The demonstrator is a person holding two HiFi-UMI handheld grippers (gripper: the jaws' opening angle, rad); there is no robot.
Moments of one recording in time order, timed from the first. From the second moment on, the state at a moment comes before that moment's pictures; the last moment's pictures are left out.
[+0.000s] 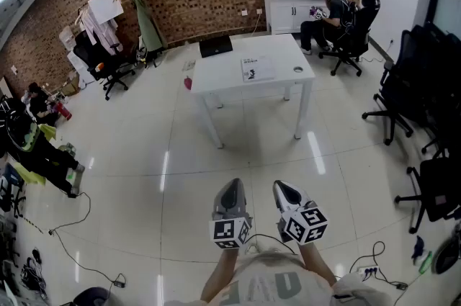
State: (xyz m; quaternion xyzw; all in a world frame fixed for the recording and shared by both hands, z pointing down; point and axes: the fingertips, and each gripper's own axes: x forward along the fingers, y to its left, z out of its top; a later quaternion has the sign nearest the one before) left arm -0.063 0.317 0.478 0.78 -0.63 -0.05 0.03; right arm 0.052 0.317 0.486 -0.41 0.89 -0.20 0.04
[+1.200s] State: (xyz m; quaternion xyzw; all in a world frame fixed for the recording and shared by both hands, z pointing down) left arm -0.070 0.299 0.515 0.71 -0.70 -0.05 0.07; right arm 0.121 0.281 0.542 -0.41 0.86 -0.28 0.05
